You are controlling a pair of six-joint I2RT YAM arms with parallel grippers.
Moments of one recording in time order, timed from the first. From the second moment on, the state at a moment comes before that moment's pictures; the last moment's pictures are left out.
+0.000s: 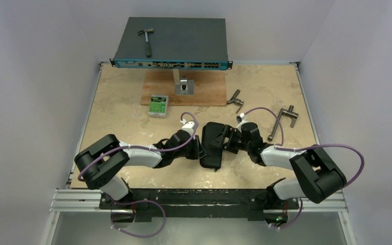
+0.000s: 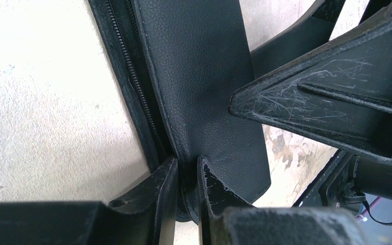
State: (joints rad) left arm -0.92 1.58 0.56 0.41 0.04 -0.77; right arm 0.50 1.38 0.35 0.41 -0.32 0.86
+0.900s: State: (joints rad) left arm -0.91 1.58 0.48 0.53 0.02 -0.83; right arm 0.49 1.43 0.33 0.48 -0.37 0.91
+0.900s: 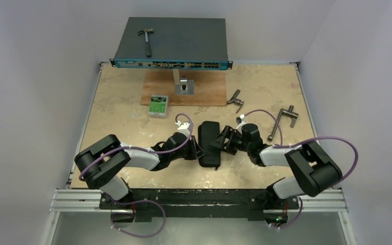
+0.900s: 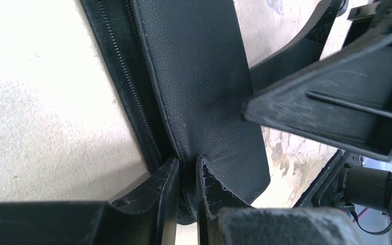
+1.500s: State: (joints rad) left arm -0.90 1.58 0.47 0.56 0.02 -0.84; right arm 0.46 1.55 0.29 0.69 -0.41 0.94
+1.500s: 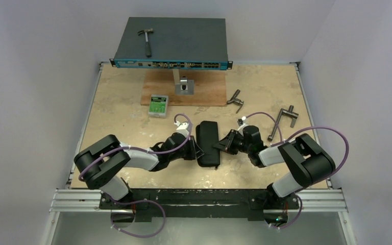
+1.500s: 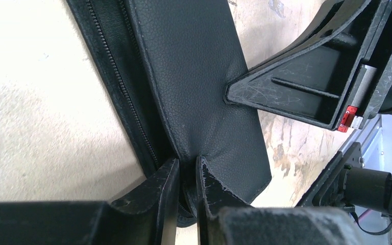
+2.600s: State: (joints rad) left arm -0.80 1.04 0.14 0.45 0.05 -0.88; right arm 0.50 1.26 0.19 0.58 -0.59 0.99
